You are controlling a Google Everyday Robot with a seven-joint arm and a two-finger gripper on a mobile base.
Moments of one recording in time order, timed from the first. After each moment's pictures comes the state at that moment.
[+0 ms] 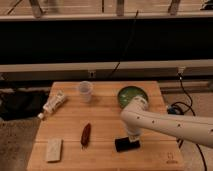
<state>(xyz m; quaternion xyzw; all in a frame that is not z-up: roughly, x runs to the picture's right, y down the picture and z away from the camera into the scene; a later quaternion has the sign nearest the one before) 0.144 0.277 0.773 -0.37 0.00 -0.09 0.92</state>
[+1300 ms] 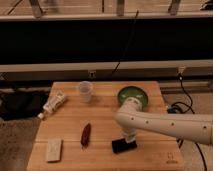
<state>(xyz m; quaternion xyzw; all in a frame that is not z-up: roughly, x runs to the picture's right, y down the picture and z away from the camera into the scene) 0.119 0.281 0.771 -0.37 0.00 -0.12 0.92</state>
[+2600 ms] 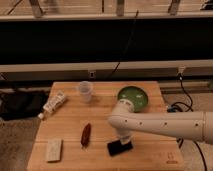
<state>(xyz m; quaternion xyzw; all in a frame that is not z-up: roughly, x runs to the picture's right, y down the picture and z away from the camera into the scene) 0.098 0.284 0.766 -0.37 -0.01 -0.14 0.92</state>
